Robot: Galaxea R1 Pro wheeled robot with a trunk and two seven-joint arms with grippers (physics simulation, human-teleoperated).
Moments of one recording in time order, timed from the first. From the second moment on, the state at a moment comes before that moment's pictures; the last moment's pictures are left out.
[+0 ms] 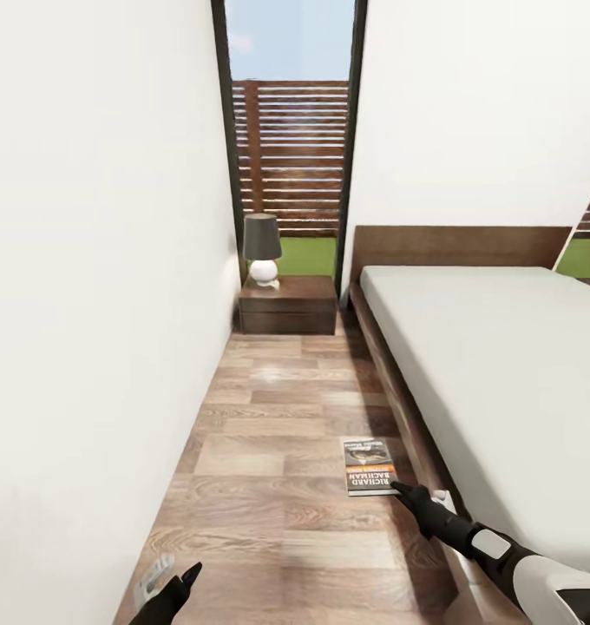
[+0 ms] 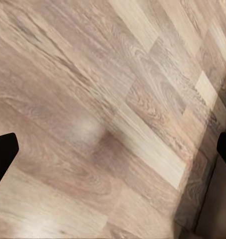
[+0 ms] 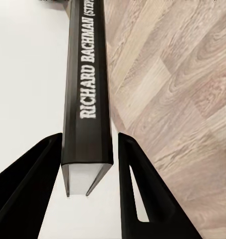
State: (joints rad) left arm -0.47 0.08 -0.31 -0.02 1.15 -0.11 -0.48; right arm -0.75 -0.21 0.07 0.04 -1.01 0.41 0.73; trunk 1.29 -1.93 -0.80
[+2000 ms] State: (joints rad) left arm -0.47 0.09 -0.31 -0.02 1.15 -0.11 -0.48; right arm -0.75 -0.21 0.07 0.04 -1.01 0.41 0.73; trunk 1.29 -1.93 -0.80
